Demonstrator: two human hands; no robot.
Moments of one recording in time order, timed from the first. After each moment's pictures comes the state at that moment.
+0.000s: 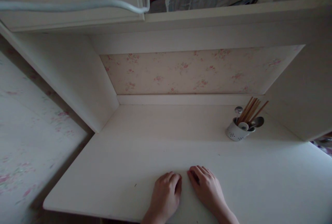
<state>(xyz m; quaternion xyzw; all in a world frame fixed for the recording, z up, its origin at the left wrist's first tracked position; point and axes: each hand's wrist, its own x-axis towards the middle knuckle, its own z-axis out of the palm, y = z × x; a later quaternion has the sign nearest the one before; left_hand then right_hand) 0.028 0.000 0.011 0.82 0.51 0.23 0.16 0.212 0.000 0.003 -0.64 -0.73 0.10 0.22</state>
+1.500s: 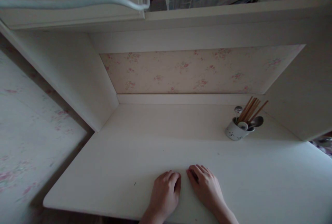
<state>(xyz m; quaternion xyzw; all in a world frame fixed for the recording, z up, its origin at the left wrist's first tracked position) 0.028 -0.001 0.011 0.82 0.50 0.24 0.15 0.212 0.001 0.004 -0.64 -0.73 0.11 0.22</state>
